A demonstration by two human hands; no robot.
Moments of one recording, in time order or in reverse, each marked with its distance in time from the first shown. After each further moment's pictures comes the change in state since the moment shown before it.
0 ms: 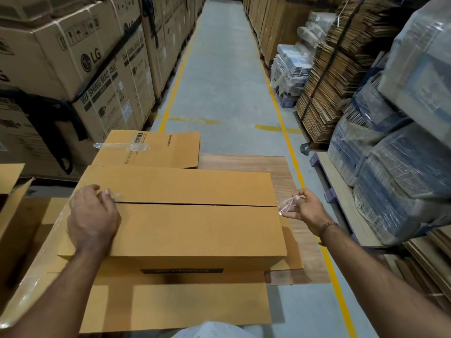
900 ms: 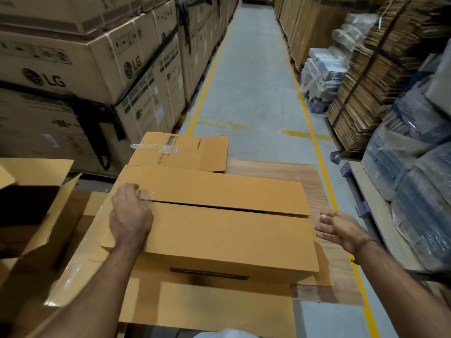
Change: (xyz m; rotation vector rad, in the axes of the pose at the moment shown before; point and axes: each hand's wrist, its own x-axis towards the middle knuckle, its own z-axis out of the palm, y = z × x) left_hand 0.002 -0.003 -0.002 -0.025 -0.006 0.002; right_hand 0.003 -0.001 0.004 -0.026 0.051 0.292
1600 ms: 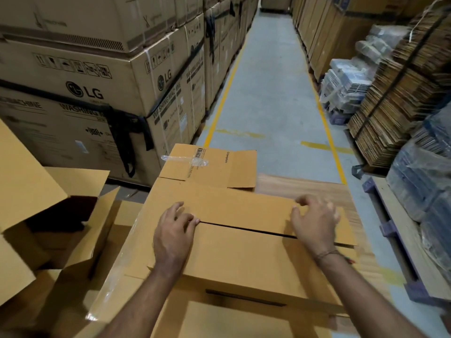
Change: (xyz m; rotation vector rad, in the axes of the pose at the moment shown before) left_hand 0.013 -0.032 -0.005 -0.056 -0.117 0.238; right_hand -0.076 -0.055 0.207 -0.808 0.465 -0.821
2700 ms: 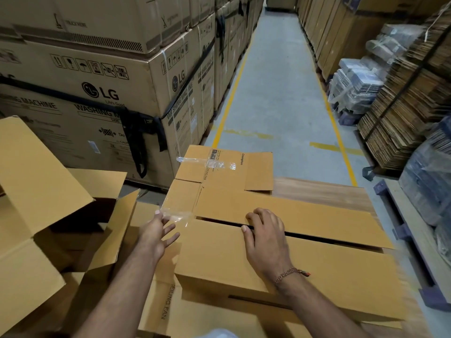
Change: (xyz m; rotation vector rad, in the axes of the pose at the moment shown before) left_hand 0.056 -0.091 -0.044 -1.154 -0.102 -1.191; right_hand -0.088 -0.117 0.077 -0.008 -0.257 -0.418
